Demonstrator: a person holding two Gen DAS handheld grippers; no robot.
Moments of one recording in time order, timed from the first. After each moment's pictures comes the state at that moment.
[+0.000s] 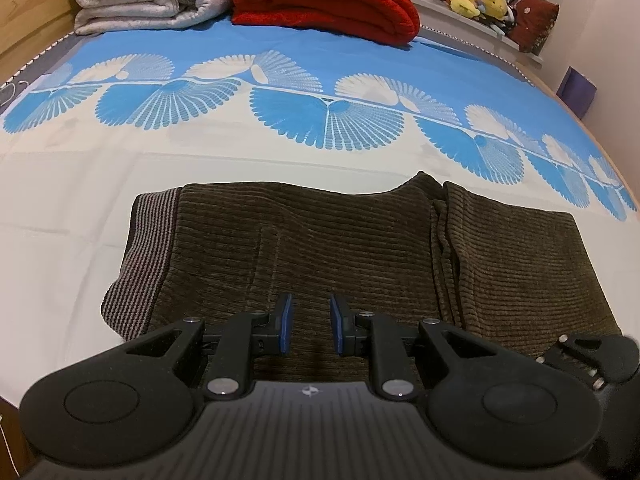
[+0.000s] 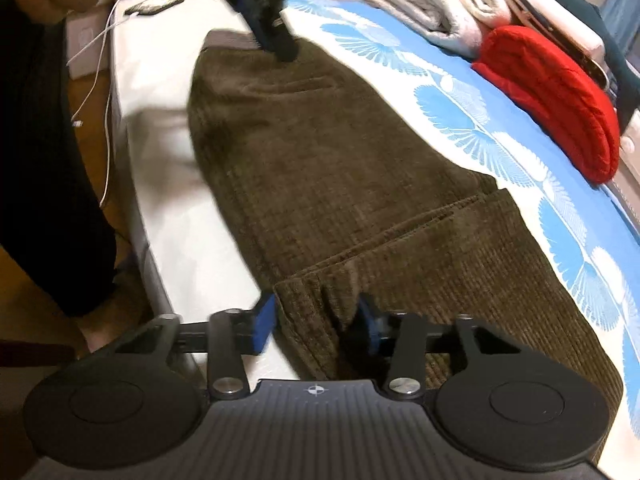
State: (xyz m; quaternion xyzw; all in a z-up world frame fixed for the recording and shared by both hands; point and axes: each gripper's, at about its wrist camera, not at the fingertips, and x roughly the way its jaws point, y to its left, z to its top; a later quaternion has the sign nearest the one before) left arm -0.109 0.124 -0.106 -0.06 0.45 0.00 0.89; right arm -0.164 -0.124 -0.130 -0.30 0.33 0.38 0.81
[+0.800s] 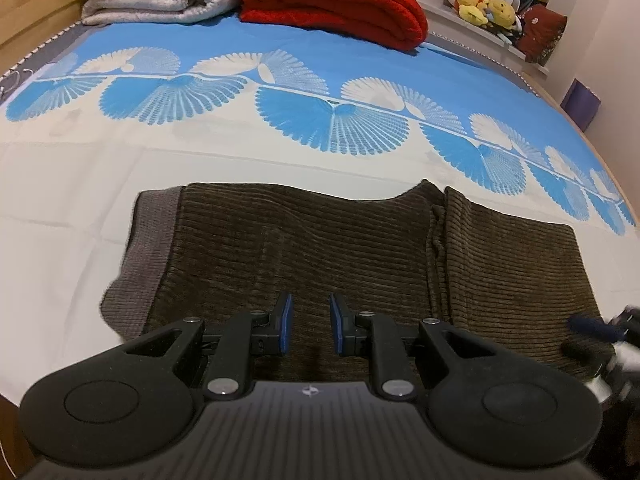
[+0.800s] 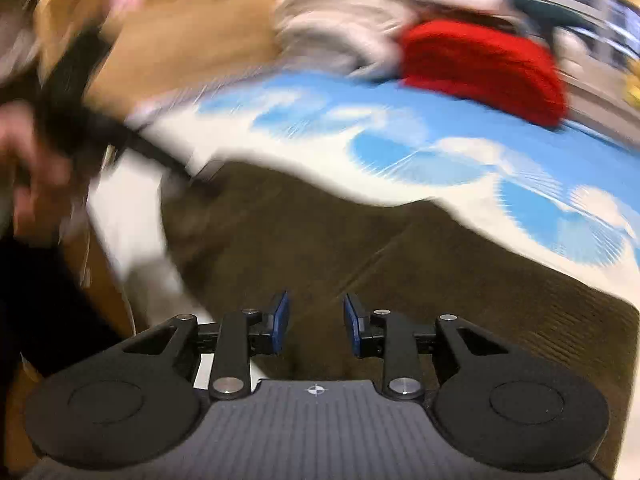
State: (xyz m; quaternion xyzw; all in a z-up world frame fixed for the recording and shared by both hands) left arm -0.104 0.128 -0.105 -0.08 0.45 0.00 0.89; right arm -0.134 -0.193 -0.063 -0.06 0.32 0.35 0.88
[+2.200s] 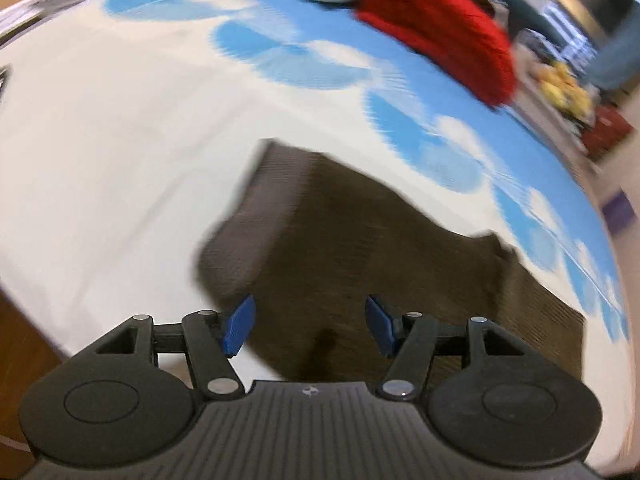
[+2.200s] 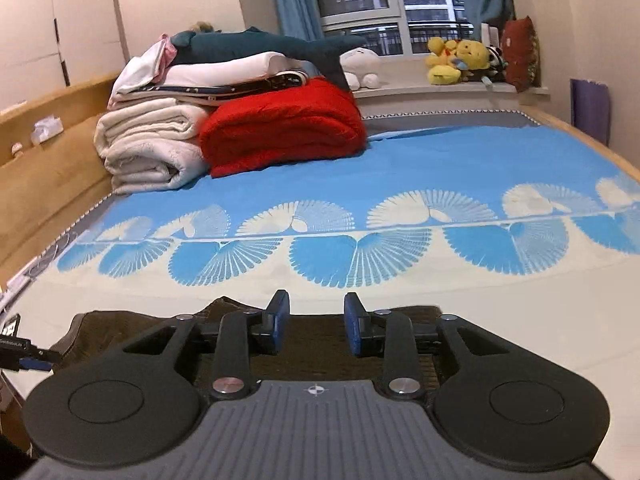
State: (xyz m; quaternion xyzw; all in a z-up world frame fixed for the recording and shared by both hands) left arm -0.140 0.215 -0.146 -0.24 0.45 0.10 0.85; right arm -0.101 -0.347 -0.019 0.08 0.27 0.14 0.95
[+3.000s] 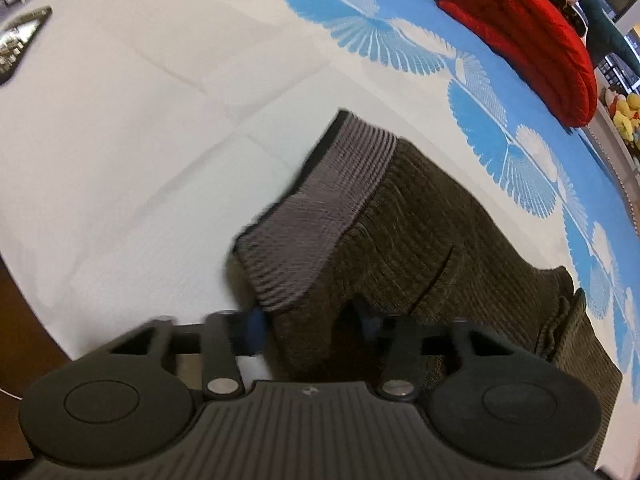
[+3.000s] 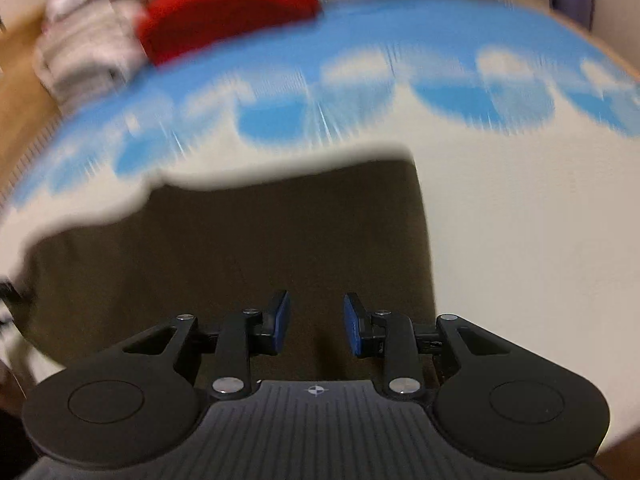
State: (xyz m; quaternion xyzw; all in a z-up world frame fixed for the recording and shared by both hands) left arm -0.106 0.231 -0.180 -0.28 0.48 0.18 0.81; right arm -0.078 -0.349 -0.095 0.07 0.48 0.08 0.87
